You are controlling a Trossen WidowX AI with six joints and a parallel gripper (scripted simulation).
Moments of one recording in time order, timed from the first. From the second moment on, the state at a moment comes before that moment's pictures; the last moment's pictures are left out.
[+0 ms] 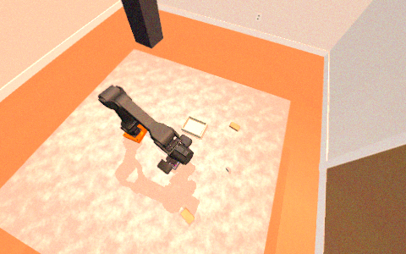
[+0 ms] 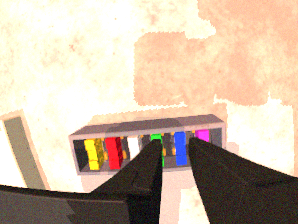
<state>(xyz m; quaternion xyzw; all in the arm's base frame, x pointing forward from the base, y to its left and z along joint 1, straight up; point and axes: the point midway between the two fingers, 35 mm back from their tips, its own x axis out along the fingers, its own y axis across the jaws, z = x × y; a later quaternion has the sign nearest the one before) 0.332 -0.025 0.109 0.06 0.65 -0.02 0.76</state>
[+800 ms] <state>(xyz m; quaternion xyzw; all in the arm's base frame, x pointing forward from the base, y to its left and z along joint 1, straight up) 0.314 -0.005 0.077 0.02 0.70 -0.01 0.72</state>
